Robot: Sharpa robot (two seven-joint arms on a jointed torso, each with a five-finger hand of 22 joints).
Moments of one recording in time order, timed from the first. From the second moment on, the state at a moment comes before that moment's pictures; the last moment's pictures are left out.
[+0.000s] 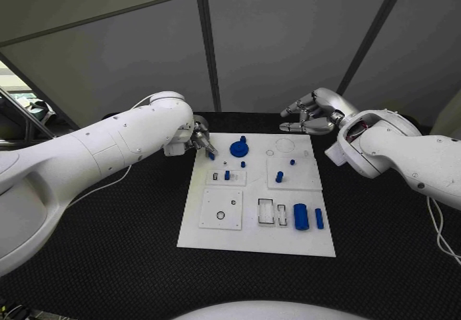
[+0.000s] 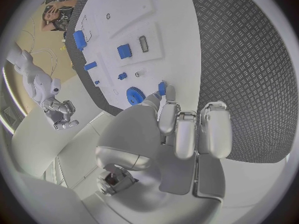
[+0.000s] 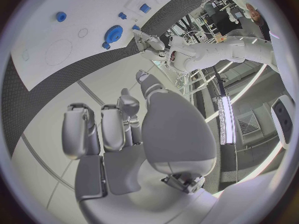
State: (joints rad) left arm 1.31 -0.42 0.06 0.89 -1.16 0.39 -0.48; left_hand 1.39 0.12 0.09 0.11 0.30 1.06 0.06 0.07 1.05 1.45 -0.01 1.22 1.31 1.47 -0.07 1.53 1.31 0.07 1.44 0.04 1.42 1.31; right arm 1.21 -0.81 0.14 1.47 -1.10 -0.36 -0.06; right_hand 1.33 -0.15 0.14 0.11 0.36 1.00 0.10 0.07 0.09 1.34 0.02 1.00 1.07 1.47 -0.05 1.32 1.22 0.04 1.44 0.06 1.40 1.31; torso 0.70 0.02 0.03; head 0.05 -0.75
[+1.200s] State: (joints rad) left arm 1.31 -0.56 0.06 1.11 -1.16 0.29 -0.42; left_hand 1.22 -0.02 0.41 0.05 0.28 1.06 0.06 0.12 1.12 1.46 -0.01 1.22 1.31 1.47 -0.07 1.54 1.31 0.07 1.43 0.04 1.42 1.31; right arm 1.21 -0.81 0.14 1.47 -1.10 -0.36 -0.06; right_hand 1.33 -0.15 0.14 0.11 0.36 1.00 0.10 0.07 0.09 1.34 0.02 1.00 1.07 1.47 -0.05 1.32 1.22 0.04 1.44 0.06 1.40 1.31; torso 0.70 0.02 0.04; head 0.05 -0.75
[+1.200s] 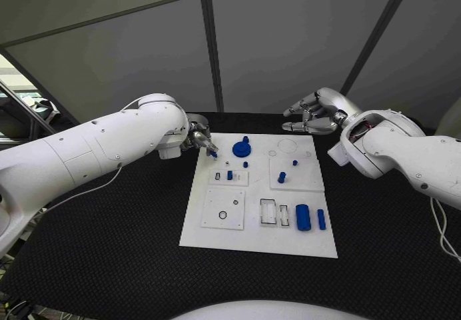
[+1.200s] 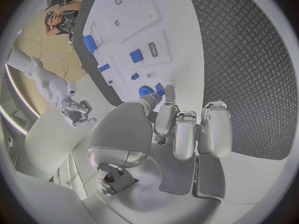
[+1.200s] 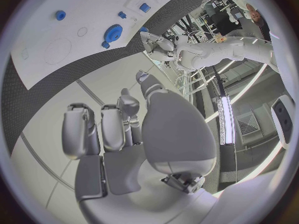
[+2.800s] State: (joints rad) left arm 1.25 -0.69 0.02 1.40 -1.31 0.17 -0.42; left_hand 1.21 -0.03 0.41 0.05 0.30 1.07 0.06 0.13 1.13 1.46 -0.01 1.23 1.31 1.46 -0.07 1.54 1.31 0.07 1.44 0.04 1.42 1.31; right arm 1.21 -0.82 0.14 1.47 -1.10 -0.36 -0.06; right_hand 1.33 -0.15 0.14 0.11 0.36 1.00 0.10 0.07 0.09 1.34 0.02 1.00 1.07 1.47 -0.05 1.32 1.22 0.04 1.44 0.06 1.40 1.31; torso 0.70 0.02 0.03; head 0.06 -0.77
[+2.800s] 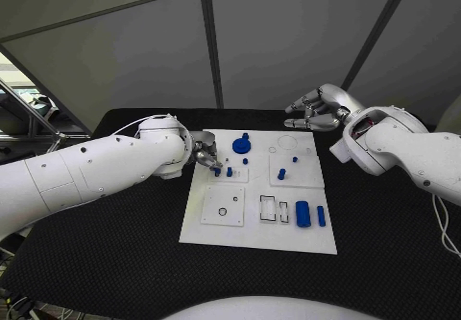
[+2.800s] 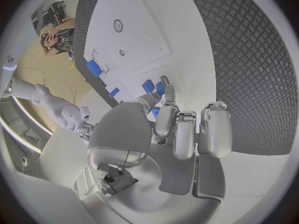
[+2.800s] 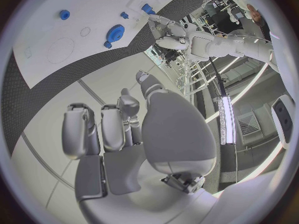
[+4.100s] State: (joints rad) left arm 1.24 -0.70 0.01 1.42 -1.43 0.18 -0.41; left_hand 1.21 -0.03 0.42 0.04 0.31 1.07 0.06 0.13 1.14 1.47 -0.01 1.23 1.31 1.47 -0.07 1.54 1.31 0.07 1.44 0.04 1.42 1.31; right arm 1.21 -0.82 0.14 1.46 -1.10 -0.35 -0.05; right_hand 1.33 -0.15 0.14 0.11 0.36 1.00 0.10 0.07 0.09 1.34 0.02 1.00 1.08 1.47 -0.05 1.32 1.22 0.04 1.44 0.06 1.40 1.31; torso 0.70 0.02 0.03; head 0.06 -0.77
